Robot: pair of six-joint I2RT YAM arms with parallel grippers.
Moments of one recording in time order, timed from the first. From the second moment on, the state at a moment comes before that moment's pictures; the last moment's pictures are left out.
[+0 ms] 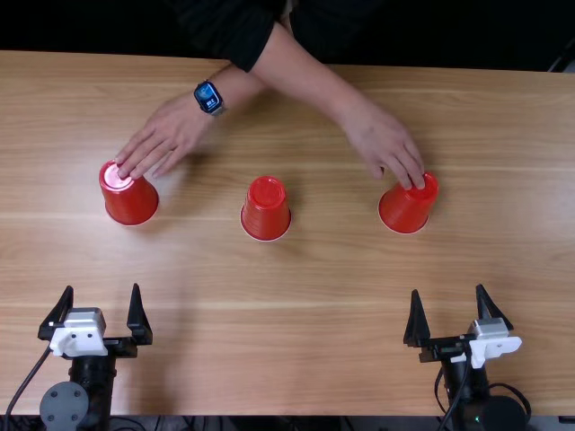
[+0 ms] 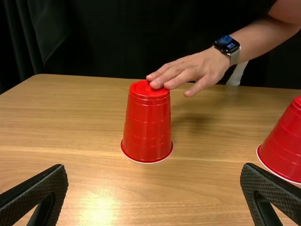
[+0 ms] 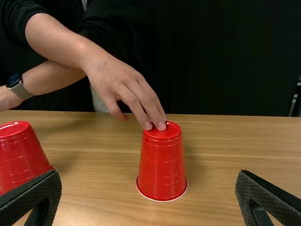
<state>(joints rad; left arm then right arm) 0.01 0.01 0.01 -0.06 -0.02 -0.08 -0.04 0.01 0.02 0.05 -0.14 -0.01</state>
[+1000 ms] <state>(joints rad) 0.01 0.01 0.01 -0.06 -0.01 -0.08 -0.04 0.01 0.02 0.05 -0.14 -0.01</state>
